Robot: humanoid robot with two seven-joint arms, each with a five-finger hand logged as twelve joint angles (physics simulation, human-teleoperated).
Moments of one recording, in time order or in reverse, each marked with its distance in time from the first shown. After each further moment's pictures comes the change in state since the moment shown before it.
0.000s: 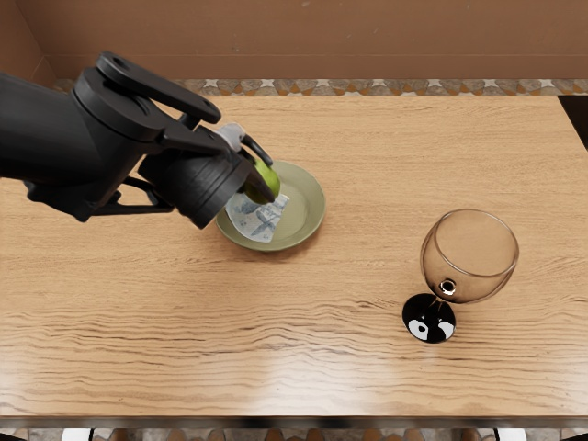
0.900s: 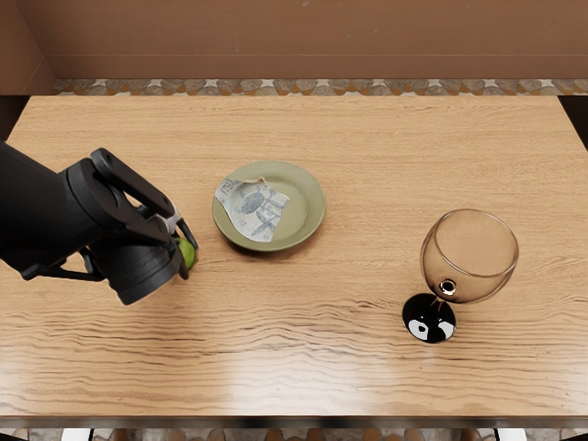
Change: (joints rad) left arm 0.126 -0.011 0.260 -0.160 0.178 0.000 0.006; right arm 0.000 0.000 0.000 0.000 0.000 0.000 0.000
